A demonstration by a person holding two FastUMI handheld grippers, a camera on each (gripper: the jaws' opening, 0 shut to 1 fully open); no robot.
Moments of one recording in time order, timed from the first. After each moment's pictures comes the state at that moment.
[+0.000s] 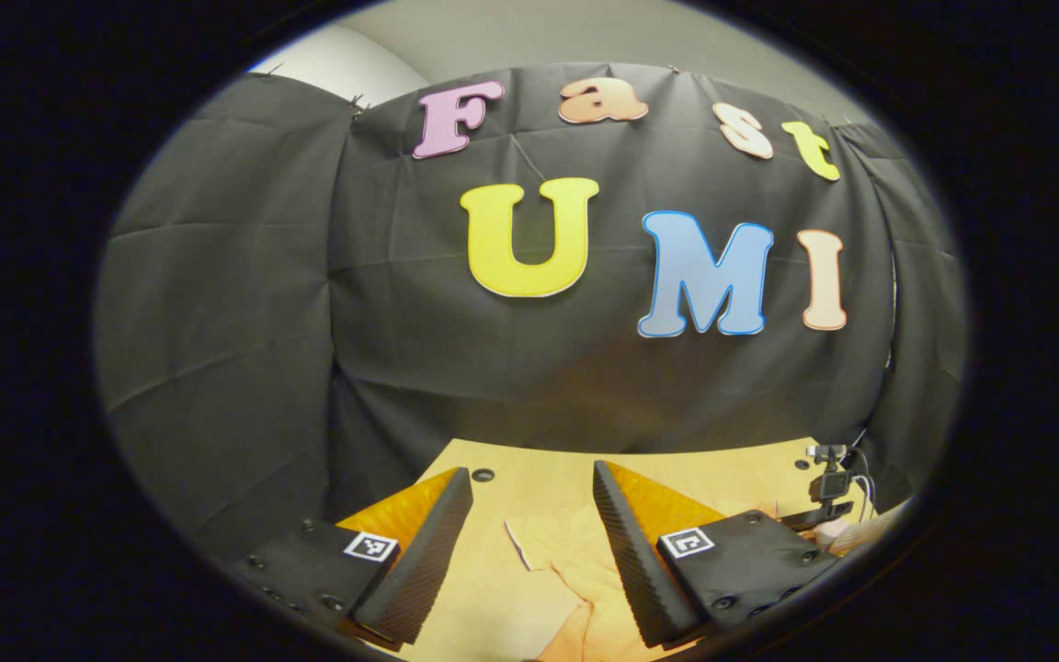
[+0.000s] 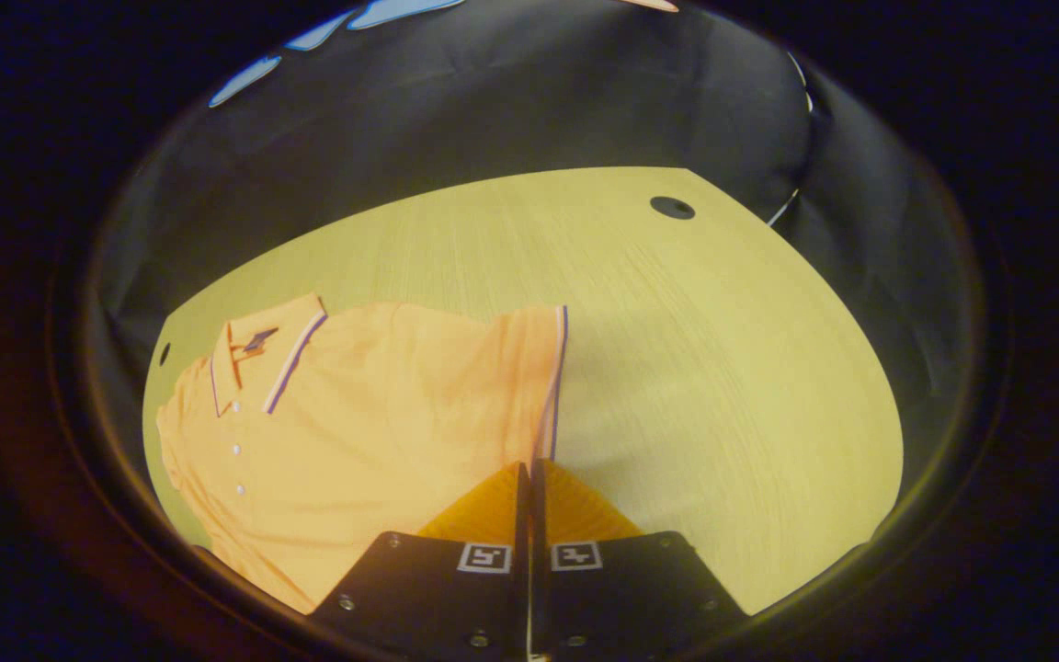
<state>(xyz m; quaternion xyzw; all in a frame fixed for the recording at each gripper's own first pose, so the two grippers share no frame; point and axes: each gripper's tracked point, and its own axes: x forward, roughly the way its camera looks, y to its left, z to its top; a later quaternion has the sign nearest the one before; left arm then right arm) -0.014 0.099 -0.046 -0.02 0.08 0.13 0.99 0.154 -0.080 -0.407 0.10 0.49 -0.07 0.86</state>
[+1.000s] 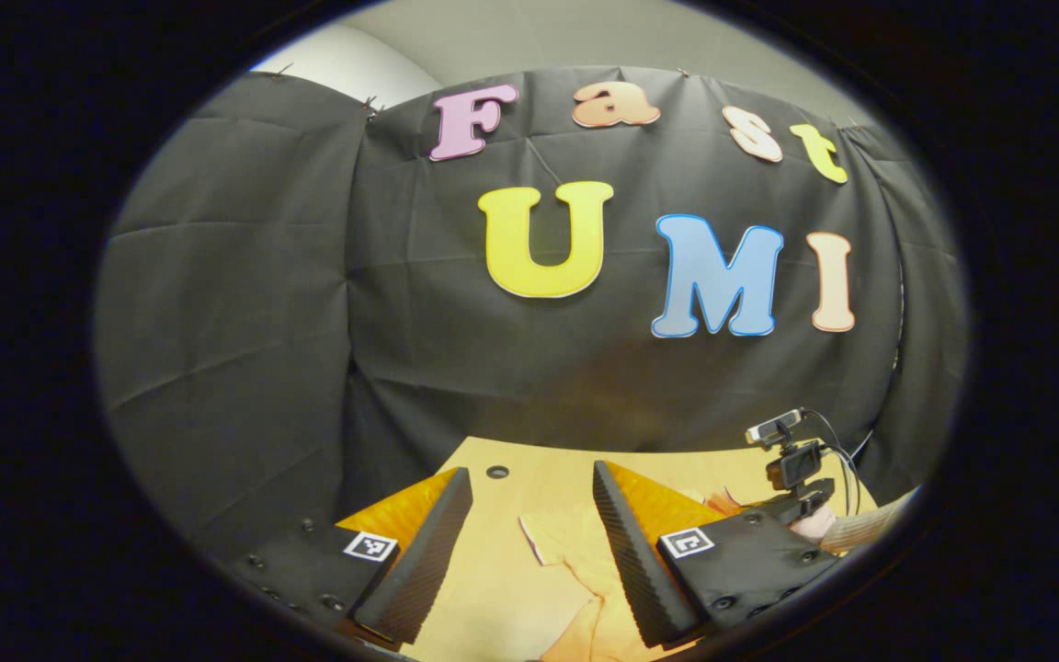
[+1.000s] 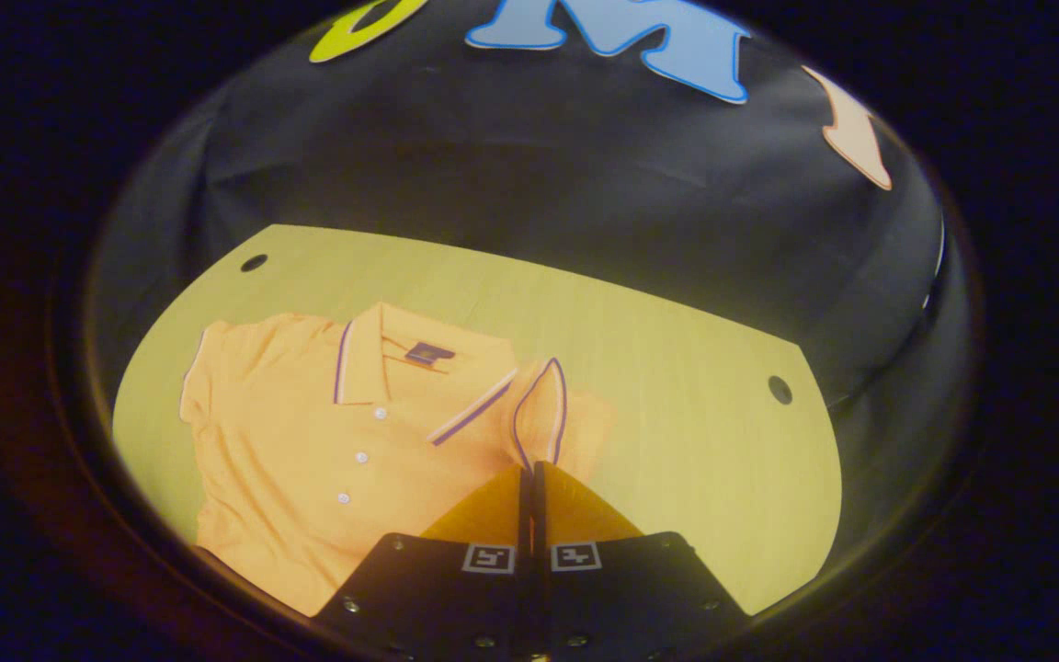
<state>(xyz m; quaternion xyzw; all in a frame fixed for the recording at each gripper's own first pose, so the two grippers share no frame) -0.045 0.115 -0.051 -0.03 0.08 0.15 0.99 0.194 0.064 -0.338 -0.13 0.39 0.11 0.90</state>
